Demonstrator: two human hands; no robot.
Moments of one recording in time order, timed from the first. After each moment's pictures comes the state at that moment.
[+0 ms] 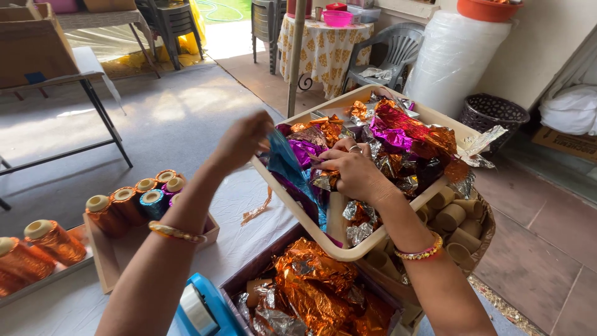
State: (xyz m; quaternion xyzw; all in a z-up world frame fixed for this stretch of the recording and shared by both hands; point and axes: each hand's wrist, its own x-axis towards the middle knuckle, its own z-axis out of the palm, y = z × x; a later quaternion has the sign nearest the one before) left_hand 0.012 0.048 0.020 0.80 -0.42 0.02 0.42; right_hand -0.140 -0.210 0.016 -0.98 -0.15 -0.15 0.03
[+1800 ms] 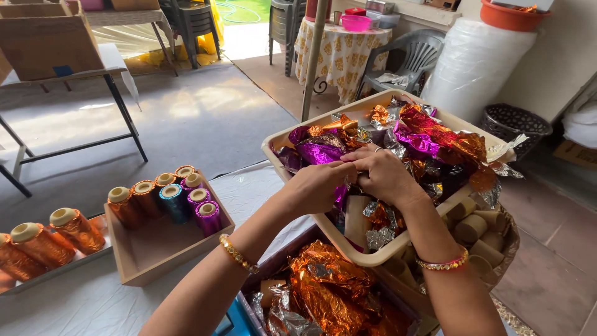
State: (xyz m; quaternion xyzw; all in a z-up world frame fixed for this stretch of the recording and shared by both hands) left_hand -0.107 -0.009 0.015 0.80 -0.53 0.04 0.28; right_hand -0.138 -0.220 0.020 -0.94 -0.24 -0.25 0.09
